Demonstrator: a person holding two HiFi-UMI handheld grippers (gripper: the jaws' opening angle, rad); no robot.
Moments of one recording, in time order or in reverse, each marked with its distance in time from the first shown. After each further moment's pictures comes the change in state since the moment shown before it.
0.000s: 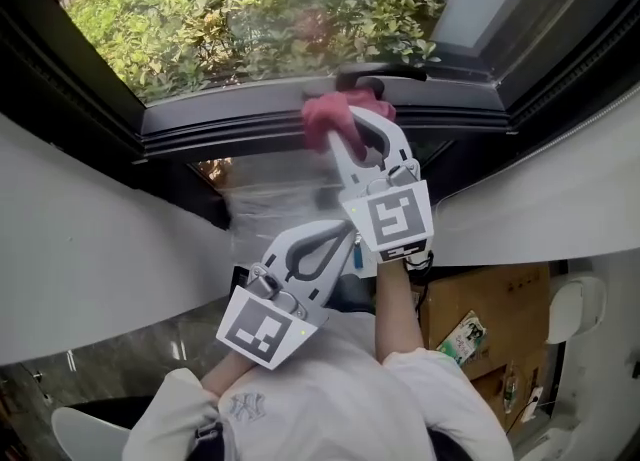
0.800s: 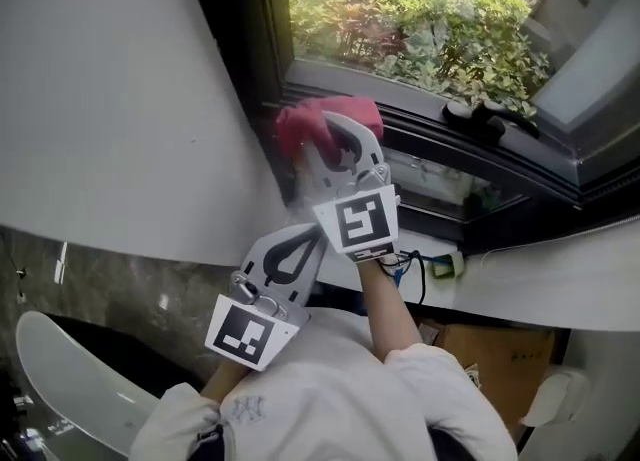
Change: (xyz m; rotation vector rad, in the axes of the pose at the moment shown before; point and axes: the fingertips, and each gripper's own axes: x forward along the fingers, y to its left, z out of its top) left arm -0.171 0.071 0.001 0.063 0.010 0.485; right arm 0.071 0.213 0.074 -0.026 -0.170 0.338
